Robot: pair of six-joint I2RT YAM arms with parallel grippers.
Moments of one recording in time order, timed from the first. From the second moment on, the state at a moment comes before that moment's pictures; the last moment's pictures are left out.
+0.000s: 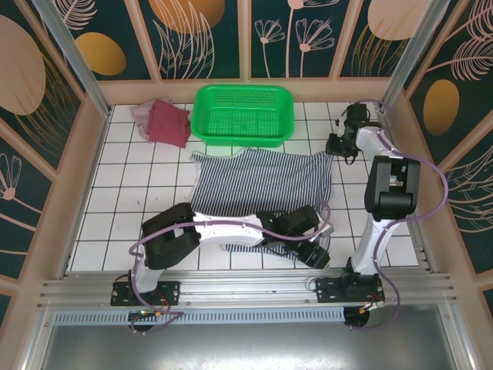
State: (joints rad) left arm -1.28 2.00 1.37 -0.17 0.46 -0.63; right arm -0.03 1.96 1.50 -0.66 -0.16 0.07
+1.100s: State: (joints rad) left arm -0.42 1.63 0.85 -0.50 -0.01 -0.39; right arm 0.30 1.29 0.58 -0.62 -0.40 0.65
